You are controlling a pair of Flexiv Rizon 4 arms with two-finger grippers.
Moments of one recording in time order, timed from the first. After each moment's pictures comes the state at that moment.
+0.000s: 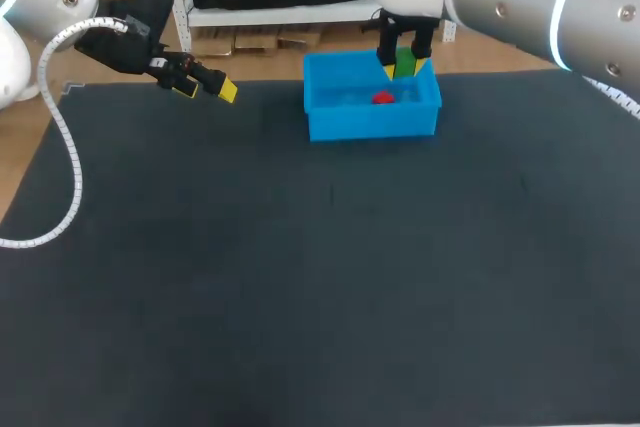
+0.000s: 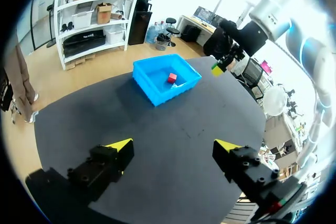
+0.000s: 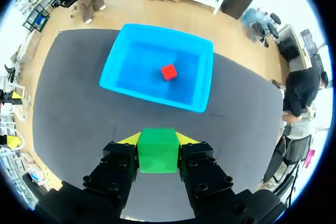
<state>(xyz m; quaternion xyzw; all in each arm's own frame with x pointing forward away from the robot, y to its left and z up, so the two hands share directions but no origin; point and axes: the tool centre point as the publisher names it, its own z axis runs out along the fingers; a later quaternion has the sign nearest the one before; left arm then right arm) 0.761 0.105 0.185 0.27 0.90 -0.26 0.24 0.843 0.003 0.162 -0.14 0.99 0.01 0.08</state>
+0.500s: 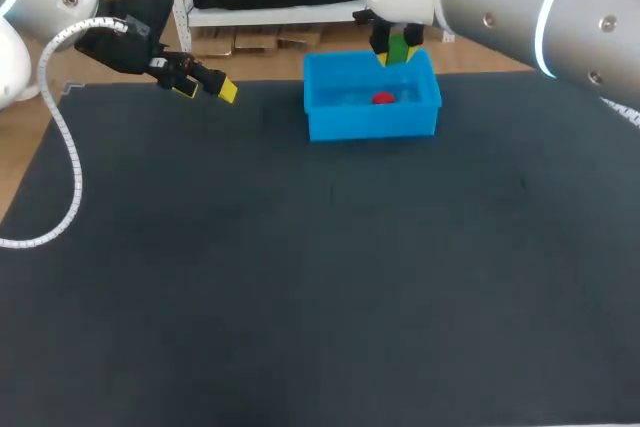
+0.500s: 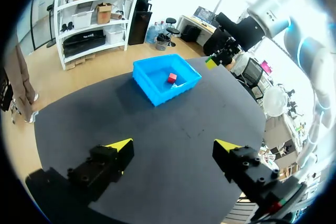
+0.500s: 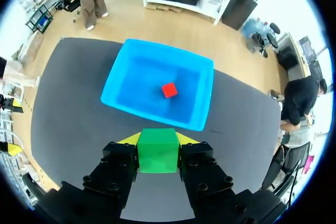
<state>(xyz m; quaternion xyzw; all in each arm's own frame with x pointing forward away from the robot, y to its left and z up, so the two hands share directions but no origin) 0.761 0.105 0.185 0.27 0.90 -0.26 0.24 0.869 0.013 0.167 -0.15 0.98 0.01 0.12</state>
